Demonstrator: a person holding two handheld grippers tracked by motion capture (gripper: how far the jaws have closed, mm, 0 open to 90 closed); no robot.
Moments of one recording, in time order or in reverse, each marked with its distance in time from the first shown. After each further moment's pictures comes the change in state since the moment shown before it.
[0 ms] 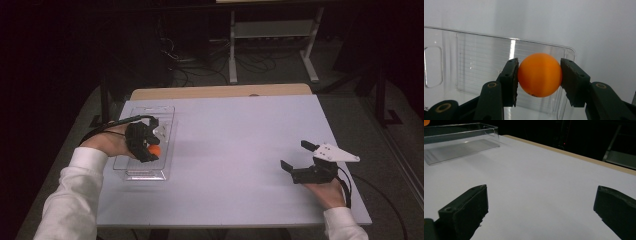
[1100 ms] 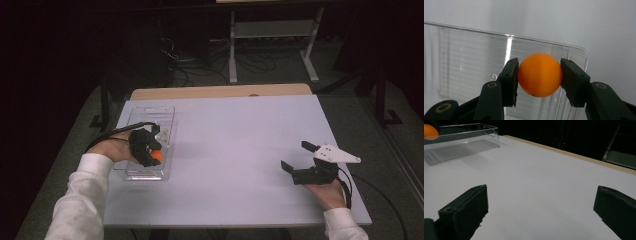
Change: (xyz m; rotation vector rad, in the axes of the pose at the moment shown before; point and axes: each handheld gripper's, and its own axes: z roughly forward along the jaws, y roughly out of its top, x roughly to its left) left arm 0.001 -0.009 0.035 -0.012 -0.032 -0.026; right arm 0.002 0.000 -0.003 -0.005 0.000 0.001
